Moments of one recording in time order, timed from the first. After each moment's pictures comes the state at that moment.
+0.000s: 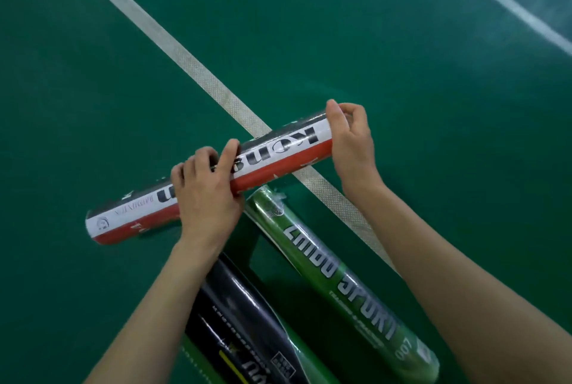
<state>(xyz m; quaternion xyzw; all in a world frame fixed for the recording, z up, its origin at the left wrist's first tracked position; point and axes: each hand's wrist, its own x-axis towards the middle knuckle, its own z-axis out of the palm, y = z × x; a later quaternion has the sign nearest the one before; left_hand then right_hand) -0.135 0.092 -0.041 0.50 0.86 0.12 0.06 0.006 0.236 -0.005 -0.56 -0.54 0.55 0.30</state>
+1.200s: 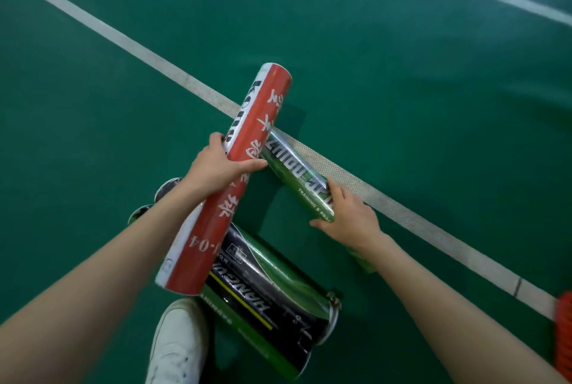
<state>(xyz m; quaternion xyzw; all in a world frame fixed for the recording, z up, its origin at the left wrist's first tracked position) -0.005 0.046 0.014 0.38 0.82 0.16 0.40 0.244 0.068 -0.080 -0.53 -0.80 0.27 -0.10</state>
